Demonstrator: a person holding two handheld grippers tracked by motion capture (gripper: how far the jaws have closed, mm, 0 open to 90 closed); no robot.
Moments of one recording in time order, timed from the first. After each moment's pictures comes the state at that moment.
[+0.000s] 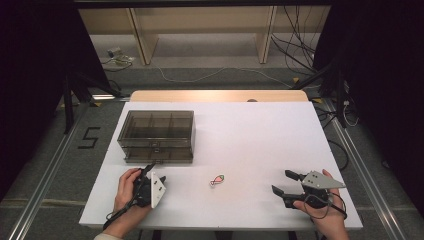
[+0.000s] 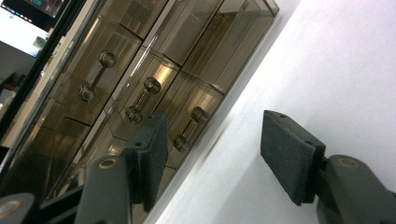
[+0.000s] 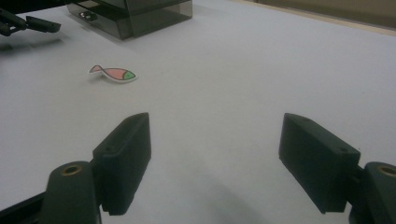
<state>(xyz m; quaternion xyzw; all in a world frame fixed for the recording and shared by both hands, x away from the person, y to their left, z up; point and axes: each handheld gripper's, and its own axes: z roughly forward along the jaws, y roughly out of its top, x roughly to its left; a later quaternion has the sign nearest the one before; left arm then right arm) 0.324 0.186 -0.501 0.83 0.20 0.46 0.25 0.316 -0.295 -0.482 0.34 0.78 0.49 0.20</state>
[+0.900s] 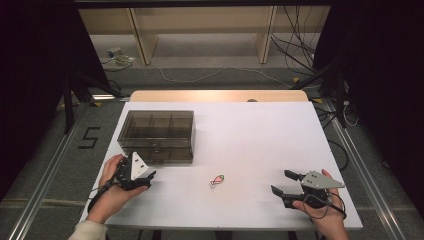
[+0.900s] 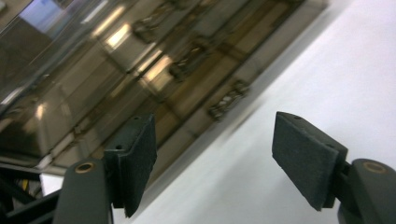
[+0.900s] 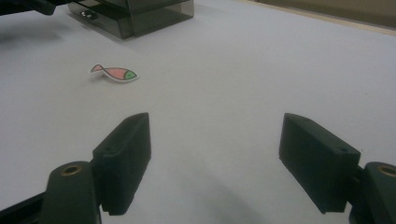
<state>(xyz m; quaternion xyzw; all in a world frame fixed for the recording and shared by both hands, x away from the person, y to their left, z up) 0.359 0.229 -0.463 0.84 0.32 0.34 0.27 0.316 -0.293 -0.481 0.34 0.78 0.49 0.20</state>
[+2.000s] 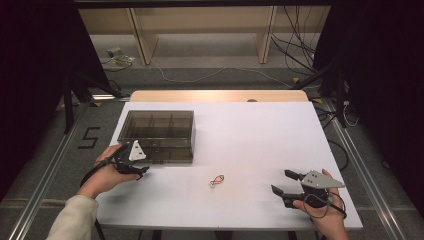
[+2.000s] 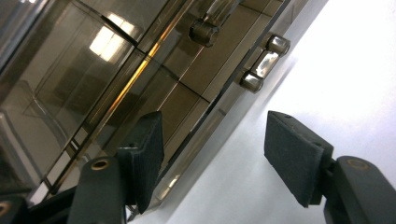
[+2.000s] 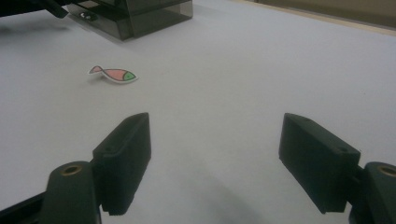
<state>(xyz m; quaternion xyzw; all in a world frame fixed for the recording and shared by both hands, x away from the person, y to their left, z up) 0.407 0.249 -0.463 0.91 0.27 0.24 0.21 0.316 -0.294 -0.481 0.34 0.78 0.49 0.20</state>
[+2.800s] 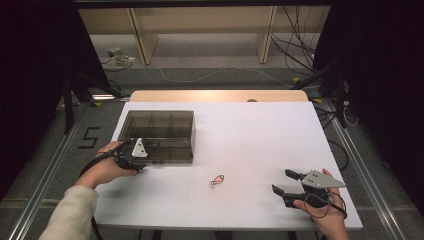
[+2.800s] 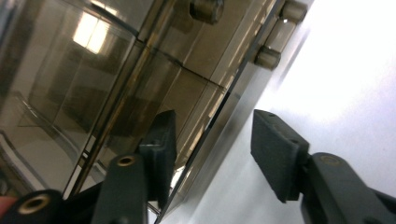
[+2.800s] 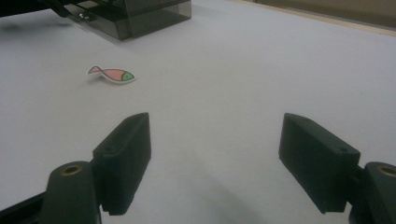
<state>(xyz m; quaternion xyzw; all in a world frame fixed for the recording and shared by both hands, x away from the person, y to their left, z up) 0.424 0.252 -0.461 0.94 0.21 0.22 0.15 0.317 -0.295 -0.480 0.34 0.78 0.49 0.20</state>
